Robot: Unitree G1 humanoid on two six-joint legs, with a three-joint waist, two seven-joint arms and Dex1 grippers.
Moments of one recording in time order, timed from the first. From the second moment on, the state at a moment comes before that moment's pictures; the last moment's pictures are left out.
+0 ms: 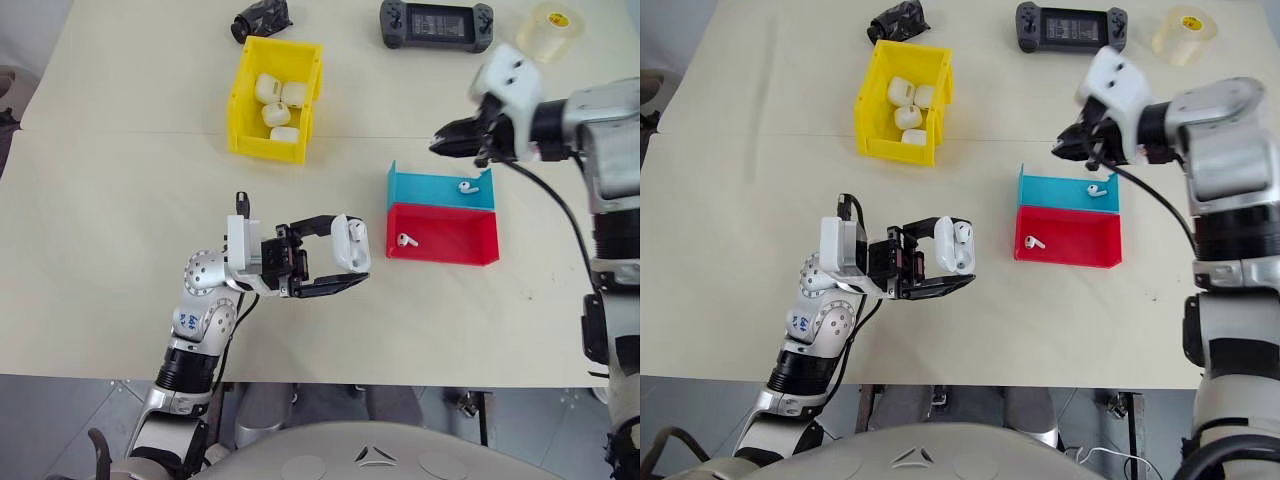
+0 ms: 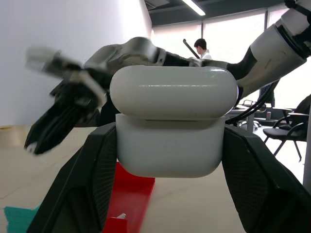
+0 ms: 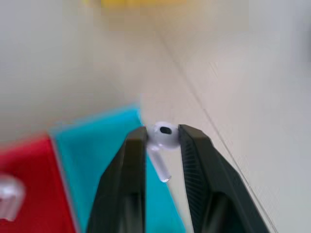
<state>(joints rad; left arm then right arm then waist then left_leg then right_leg) -0.25 0.22 -0.12 -0.09 -0.56 -0.09 -1.15 -0.83 -0.76 0.02 0.10 0.11 0.70 1.24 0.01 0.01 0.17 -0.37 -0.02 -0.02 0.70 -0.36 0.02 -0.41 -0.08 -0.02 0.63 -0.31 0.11</state>
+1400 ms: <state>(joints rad) -0.38 0.21 -0.10 -0.02 -0.58 0.06 -1.16 0.06 -0.19 -0.04 -0.74 0.91 0.55 0.60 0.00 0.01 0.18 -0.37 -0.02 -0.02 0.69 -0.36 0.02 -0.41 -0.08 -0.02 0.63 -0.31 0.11</state>
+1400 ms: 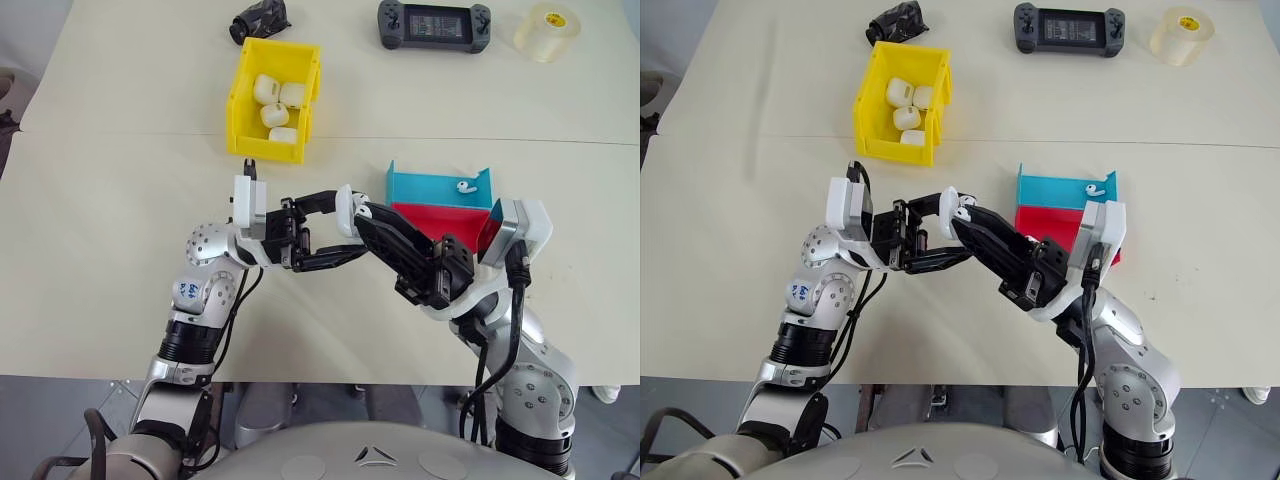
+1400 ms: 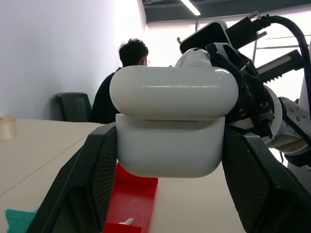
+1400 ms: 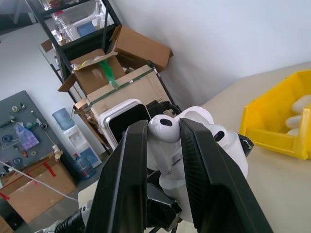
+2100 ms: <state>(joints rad) -0.38 0.21 -0.07 -0.03 -0.59 0.09 -1.15 0.07 -0.30 0.03 -0.69 0.88 0.43 0.66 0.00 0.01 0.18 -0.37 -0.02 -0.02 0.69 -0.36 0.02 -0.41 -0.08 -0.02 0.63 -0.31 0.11</state>
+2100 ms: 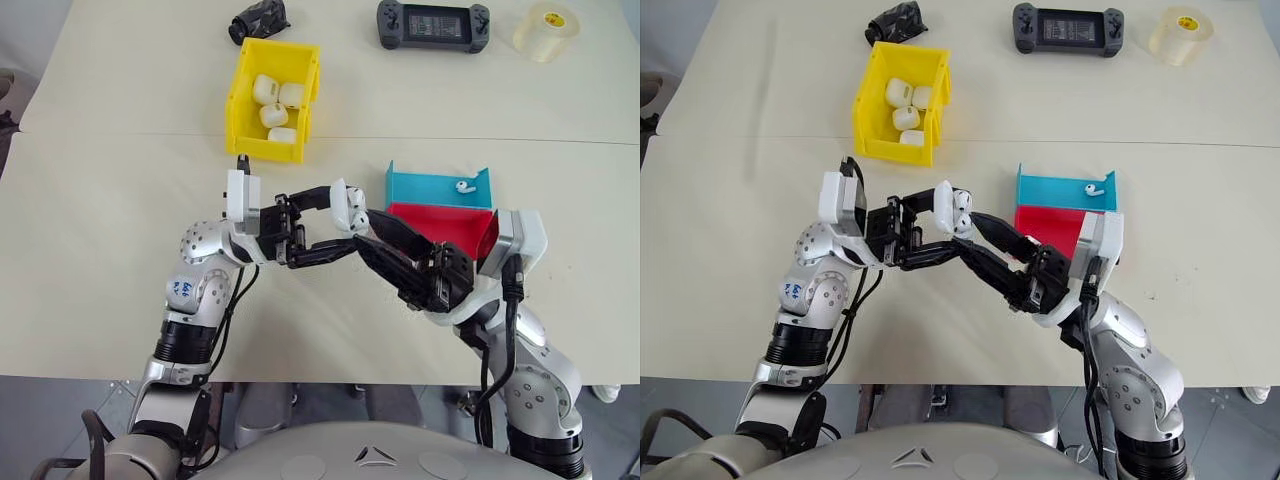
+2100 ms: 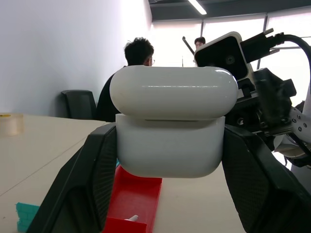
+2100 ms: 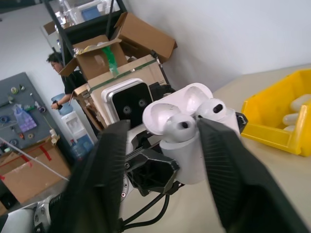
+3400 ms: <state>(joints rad) -0.40 0.41 -0.16 -0.10 -0.31 0.09 -1.04 -0.05 -0.65 -0.01 -0.55 0.67 0.57 0.76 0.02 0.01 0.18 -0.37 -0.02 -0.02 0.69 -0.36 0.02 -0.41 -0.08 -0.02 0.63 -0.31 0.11</state>
